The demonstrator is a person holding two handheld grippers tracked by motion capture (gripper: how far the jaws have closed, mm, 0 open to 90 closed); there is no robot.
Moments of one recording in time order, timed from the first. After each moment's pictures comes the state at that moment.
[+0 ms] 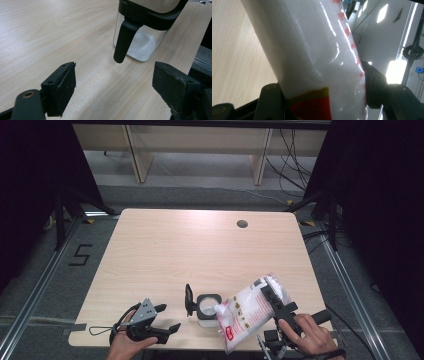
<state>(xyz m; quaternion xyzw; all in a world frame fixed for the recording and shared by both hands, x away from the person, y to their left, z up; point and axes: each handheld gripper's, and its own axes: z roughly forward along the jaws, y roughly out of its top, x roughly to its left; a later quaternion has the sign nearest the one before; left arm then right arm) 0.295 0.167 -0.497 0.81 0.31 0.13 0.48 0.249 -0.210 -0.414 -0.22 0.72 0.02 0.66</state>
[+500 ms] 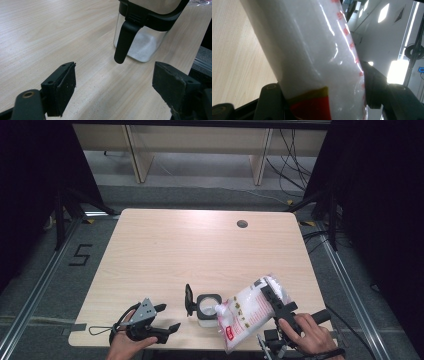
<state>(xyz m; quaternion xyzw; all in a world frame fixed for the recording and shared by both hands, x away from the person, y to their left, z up) 0.295 0.168 -0.497 0.81 0.31 0.13 0.48 0.251 -0.211 -0.416 -0.22 0.72 0.03 0.66</state>
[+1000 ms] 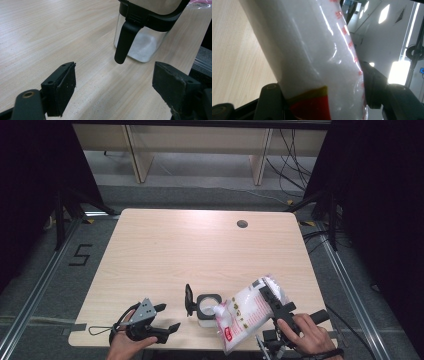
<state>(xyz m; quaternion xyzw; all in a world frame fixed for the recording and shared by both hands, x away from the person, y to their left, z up) 0.295 0.168 -0.497 0.81 0.31 0.13 0.48 0.250 -0.207 -0.415 -0.21 0.72 0.03 0.66</state>
